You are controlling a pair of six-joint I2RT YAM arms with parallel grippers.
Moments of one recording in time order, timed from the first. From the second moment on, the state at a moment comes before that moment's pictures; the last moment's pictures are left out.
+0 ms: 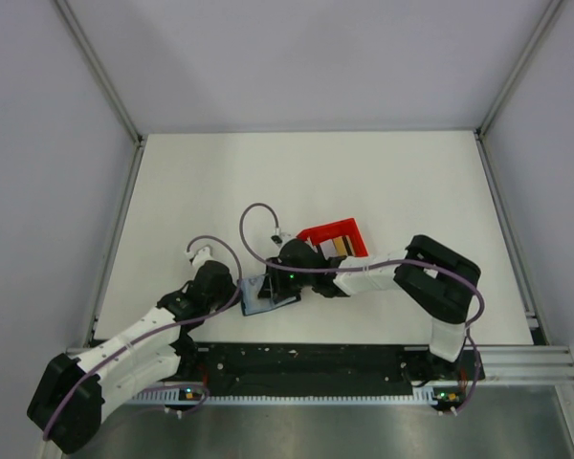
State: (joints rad) left arm -0.59 0.81 0.25 -0.27 -0.18 -0.97; right arm 1.05 1.83 0.91 0.23 -0.17 0.85
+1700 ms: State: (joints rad) left arm -0.59 0.79 0.26 -0.30 -0.18 -0.95; right arm 0.78 1.55 0.97 -0.15 0.04 0.52
